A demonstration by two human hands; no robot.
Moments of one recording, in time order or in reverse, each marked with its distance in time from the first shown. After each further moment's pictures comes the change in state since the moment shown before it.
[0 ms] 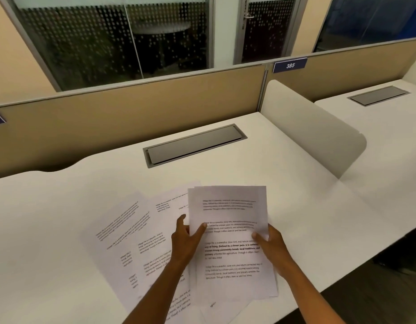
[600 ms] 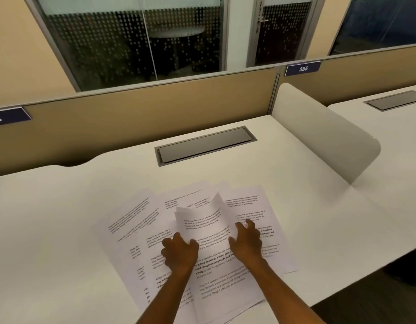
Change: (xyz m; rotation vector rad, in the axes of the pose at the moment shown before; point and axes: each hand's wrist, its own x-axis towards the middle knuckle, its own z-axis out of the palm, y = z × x) left_hand -0.028 -0.011 -0.009 0.331 0.258 -0.281; right_hand 0.002 -0.022 0.082 -0.890 0.037 -0.067
